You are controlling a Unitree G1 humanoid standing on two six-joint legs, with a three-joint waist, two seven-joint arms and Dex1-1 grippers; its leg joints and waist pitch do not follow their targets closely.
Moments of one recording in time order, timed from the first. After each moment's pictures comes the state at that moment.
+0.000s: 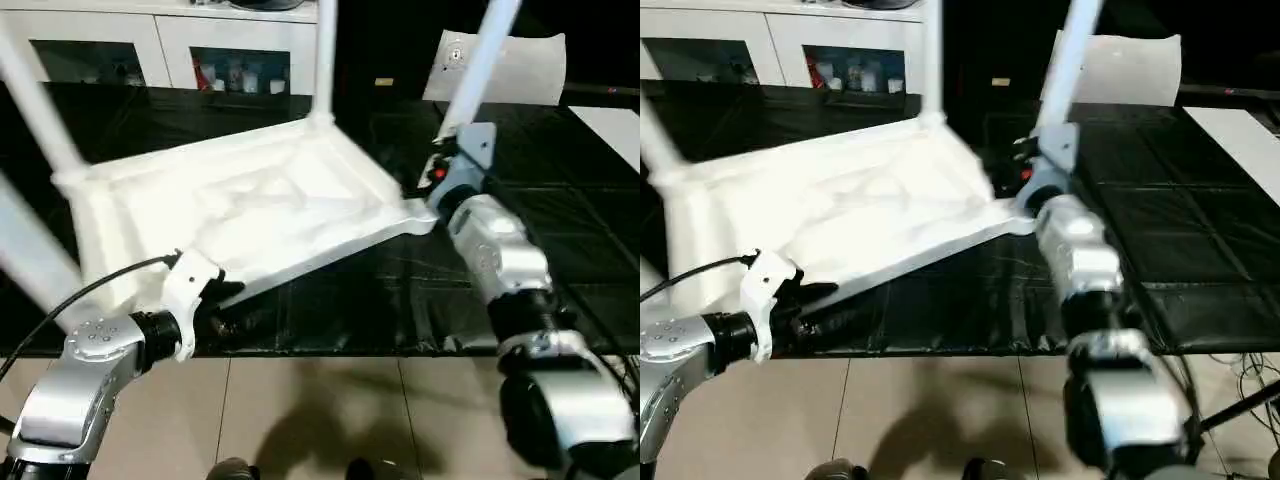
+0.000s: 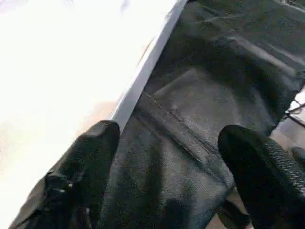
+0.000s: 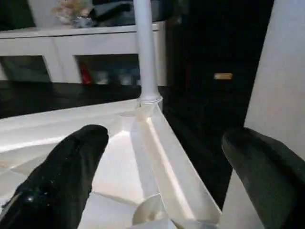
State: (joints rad) left arm -0.09 0.48 0.01 -0.23 -0.19 0.64 -0.76; right arm -0.83 -0.20 -0.14 0.79 0.22 0.07 0.28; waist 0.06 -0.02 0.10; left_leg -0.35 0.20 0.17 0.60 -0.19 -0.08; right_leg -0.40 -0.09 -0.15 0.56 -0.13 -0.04
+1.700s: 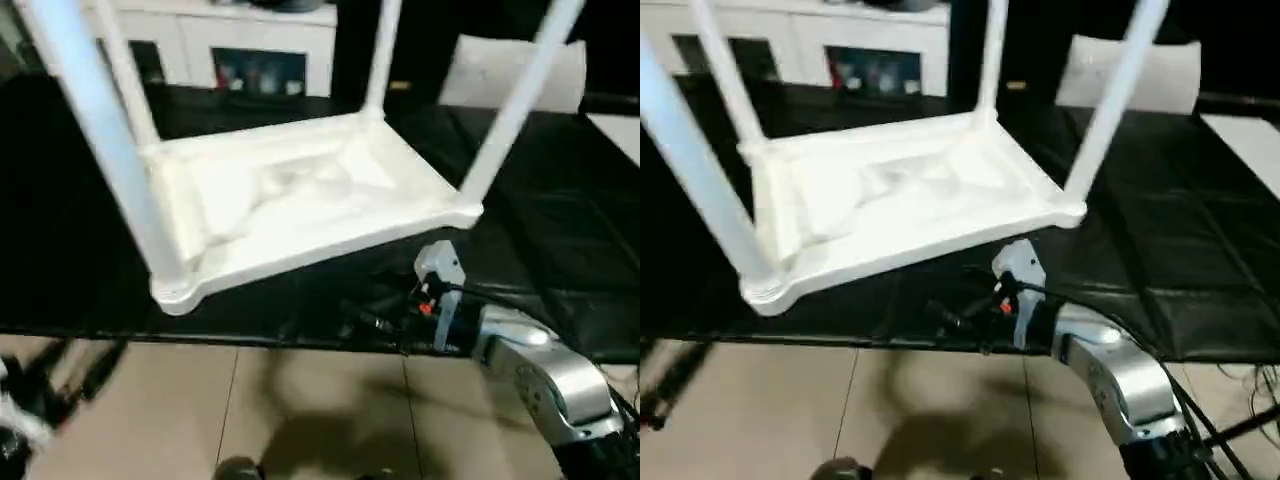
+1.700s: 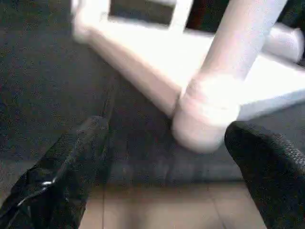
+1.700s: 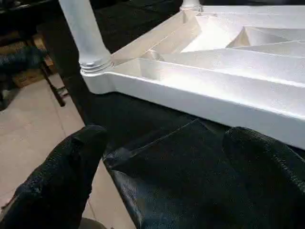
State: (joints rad) left arm 0.25 0.37 0.51 0.07 -0.54 -0.02 -0.83; right arm -0.20 -0.39 0.18 -0.10 0.41 0.47 0.75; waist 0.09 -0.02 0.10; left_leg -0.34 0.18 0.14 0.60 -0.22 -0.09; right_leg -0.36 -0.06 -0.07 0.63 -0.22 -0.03
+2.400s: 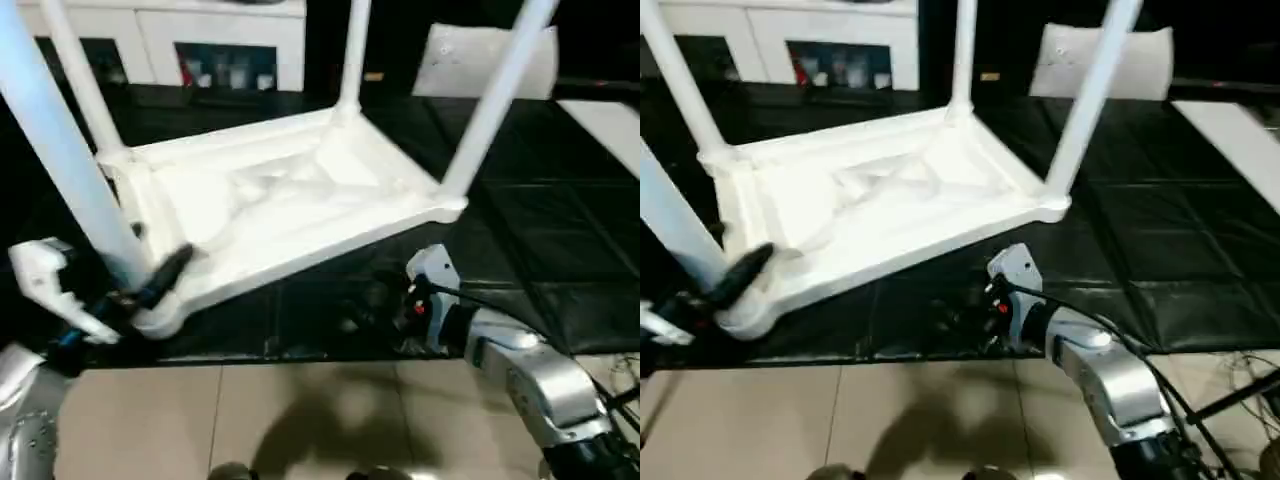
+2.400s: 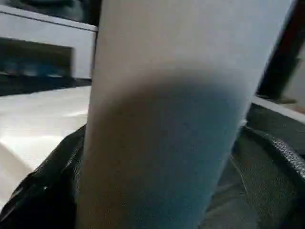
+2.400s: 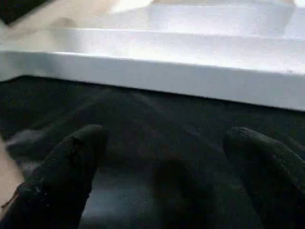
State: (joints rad) left arm 0.05 0.41 0.29 -0.20 -0.61 0.24 -0.75; right arm -0.21 -0.32 0.20 0.01 0.27 0.45 0.57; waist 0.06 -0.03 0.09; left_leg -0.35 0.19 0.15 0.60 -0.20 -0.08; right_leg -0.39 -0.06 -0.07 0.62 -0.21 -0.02
